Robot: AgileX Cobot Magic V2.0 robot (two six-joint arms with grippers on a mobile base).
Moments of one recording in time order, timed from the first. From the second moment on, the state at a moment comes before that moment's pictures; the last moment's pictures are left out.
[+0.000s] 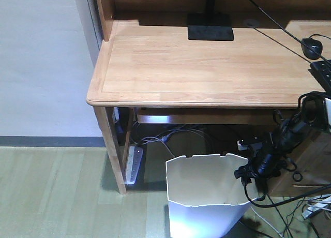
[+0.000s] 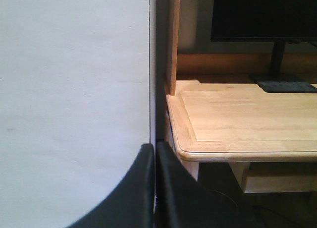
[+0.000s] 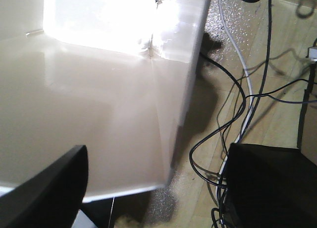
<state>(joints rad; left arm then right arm) -0.02 -0.02 0.03 -0.01 0.15 -0.05 -0.05 2.75 -1.33 -0.08 0.26 -0.17</state>
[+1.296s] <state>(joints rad) -0.02 -0.02 0.03 -0.01 0.15 -0.05 -0.11 3.04 -1.76 0.29 0.45 -0.44</state>
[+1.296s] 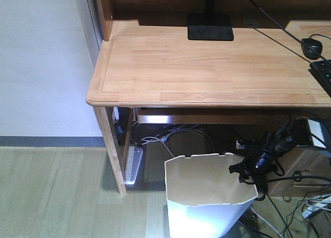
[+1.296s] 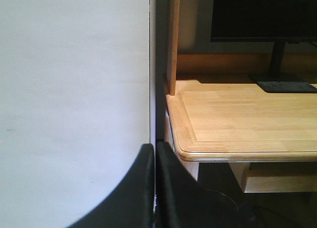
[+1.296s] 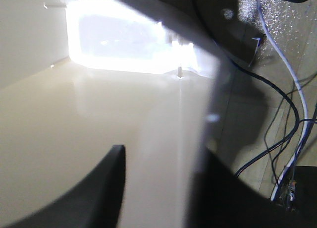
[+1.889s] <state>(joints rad) -0.02 -0.02 0.03 -0.01 0.15 -0.05 -0.11 3.04 -1.76 0.44 0.48 -0.61</state>
